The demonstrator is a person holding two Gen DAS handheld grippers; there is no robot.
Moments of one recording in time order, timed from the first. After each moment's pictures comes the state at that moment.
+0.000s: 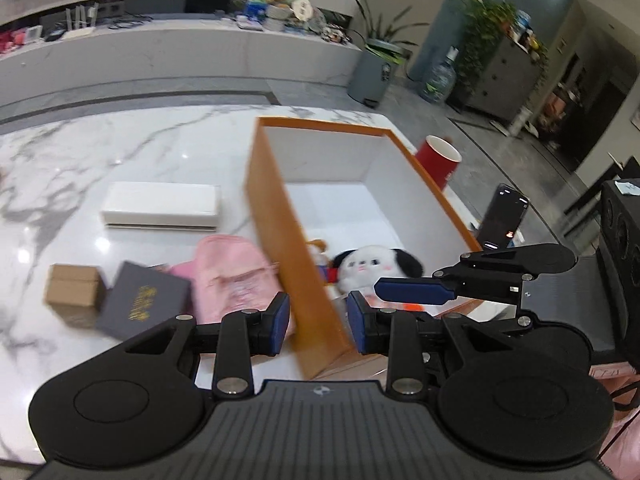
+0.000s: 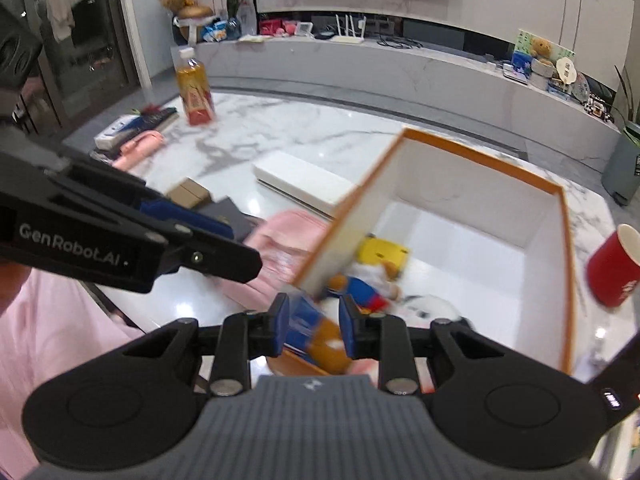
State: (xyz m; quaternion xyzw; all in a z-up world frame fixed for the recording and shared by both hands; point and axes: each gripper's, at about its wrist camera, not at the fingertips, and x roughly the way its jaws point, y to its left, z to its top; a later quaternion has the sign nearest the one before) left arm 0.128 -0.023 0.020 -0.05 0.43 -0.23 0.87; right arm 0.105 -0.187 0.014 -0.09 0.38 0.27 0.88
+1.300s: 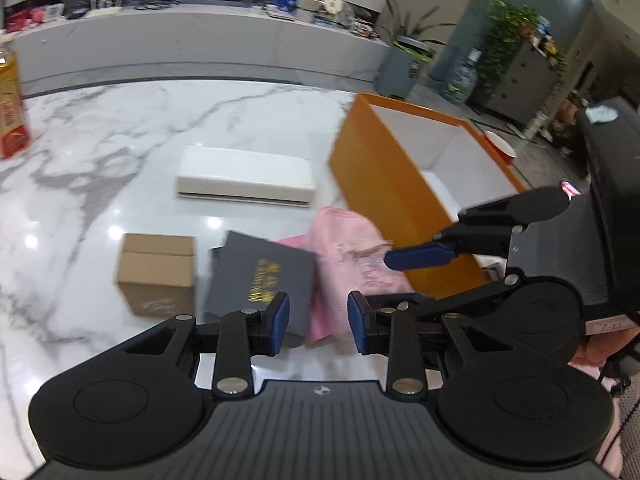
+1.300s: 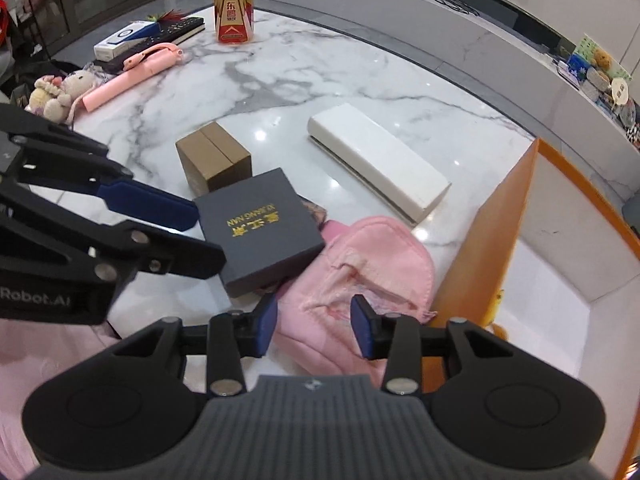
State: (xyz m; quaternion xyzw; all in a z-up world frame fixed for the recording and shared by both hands) left arm 0.159 0.067 -0.037 -0.06 0.45 -0.24 0.86; right arm 0.163 -0.058 -0.037 -0.22 0.45 0.28 0.82
